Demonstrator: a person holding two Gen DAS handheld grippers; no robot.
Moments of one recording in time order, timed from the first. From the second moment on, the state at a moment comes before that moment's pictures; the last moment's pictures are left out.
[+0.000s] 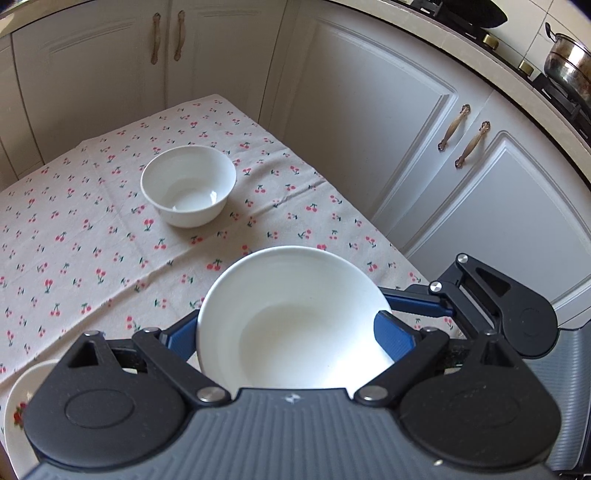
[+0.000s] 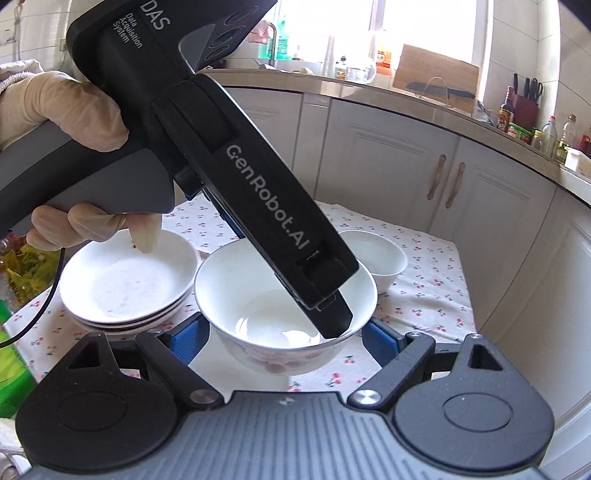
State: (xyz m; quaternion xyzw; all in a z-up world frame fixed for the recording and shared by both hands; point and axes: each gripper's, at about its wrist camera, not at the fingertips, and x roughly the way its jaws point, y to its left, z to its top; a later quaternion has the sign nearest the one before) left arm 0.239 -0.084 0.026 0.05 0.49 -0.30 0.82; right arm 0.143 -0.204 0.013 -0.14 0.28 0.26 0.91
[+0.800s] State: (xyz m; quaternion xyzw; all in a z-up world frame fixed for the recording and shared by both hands) left arm 0.211 -0.067 -0.007 0.03 0.51 -0.29 0.81; right arm 0.122 -0.187 -0.018 -0.15 0.32 0.29 0.89
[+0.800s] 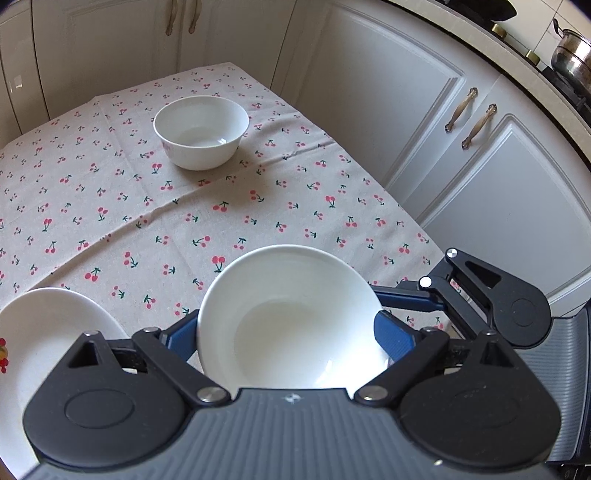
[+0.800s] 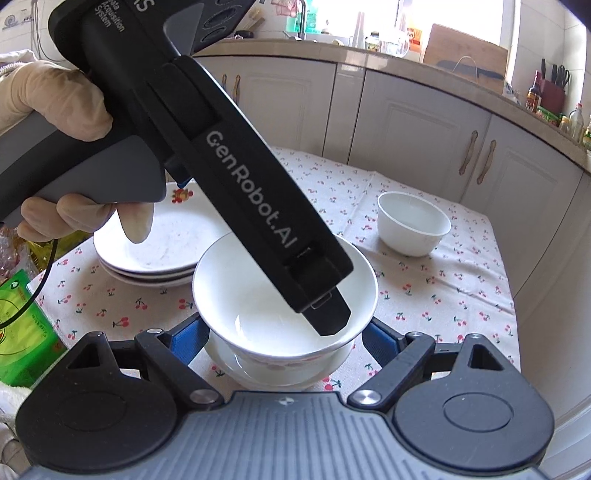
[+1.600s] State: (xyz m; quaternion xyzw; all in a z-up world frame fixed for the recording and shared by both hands) left arm 0.214 -0.067 -0.015 0.02 0.52 -0.29 0.81; right arm 0.133 -0.191 -0.028 -0.14 0.34 0.29 0.88
